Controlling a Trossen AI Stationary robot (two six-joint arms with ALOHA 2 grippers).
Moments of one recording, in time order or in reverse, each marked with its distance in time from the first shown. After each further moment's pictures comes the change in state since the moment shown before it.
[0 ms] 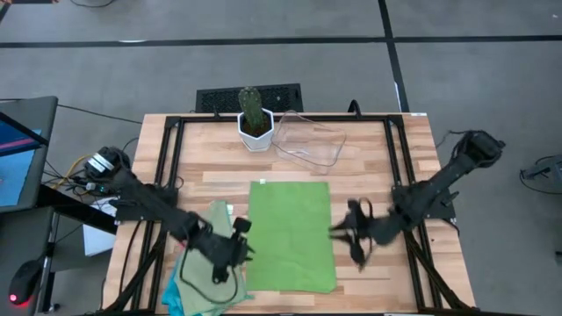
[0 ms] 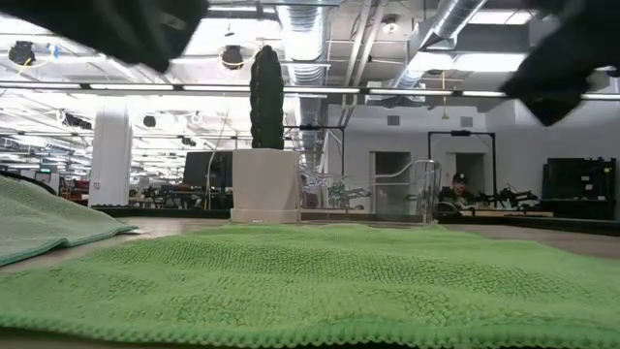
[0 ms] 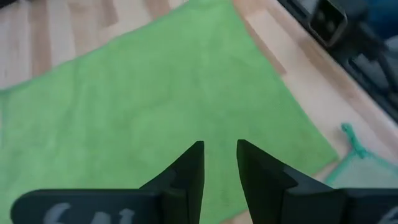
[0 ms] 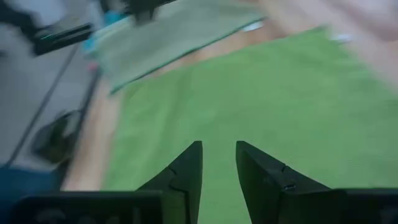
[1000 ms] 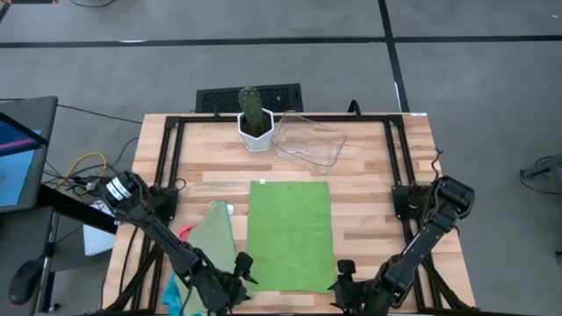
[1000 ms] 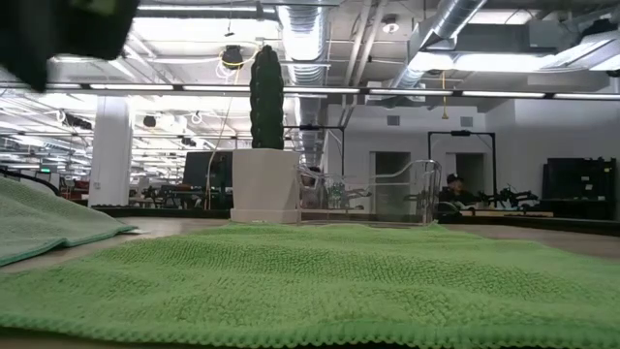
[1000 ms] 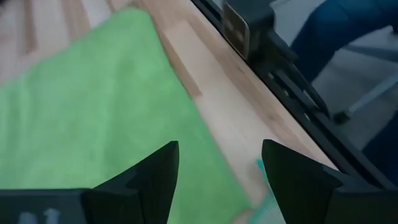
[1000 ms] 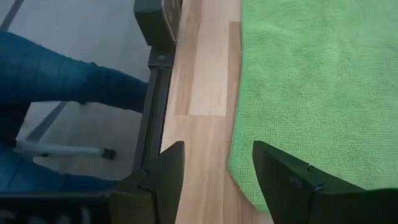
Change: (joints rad) left arm -0.215 0.309 0.119 0.181 -0.095 -0.081; right arm 0.267 0.637 0.645 -0.431 -0.051 0.135
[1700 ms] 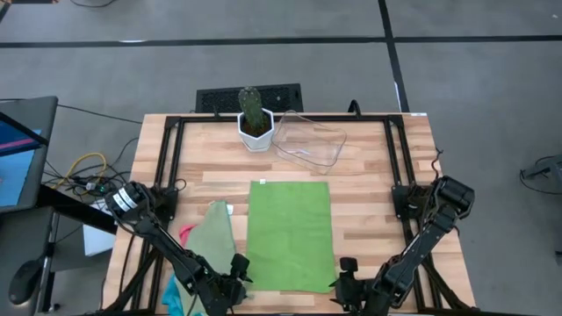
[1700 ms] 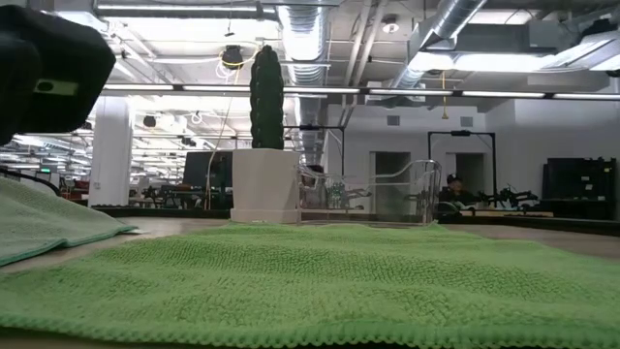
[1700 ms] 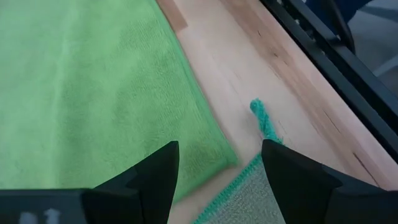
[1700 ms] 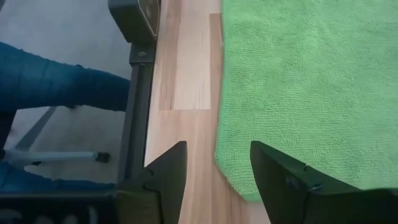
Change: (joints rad) left arm -0.021 0.104 0.005 -0.054 -0.024 -0.116; right arm 0.001 0.002 0.000 -0.053 0.024 0.072
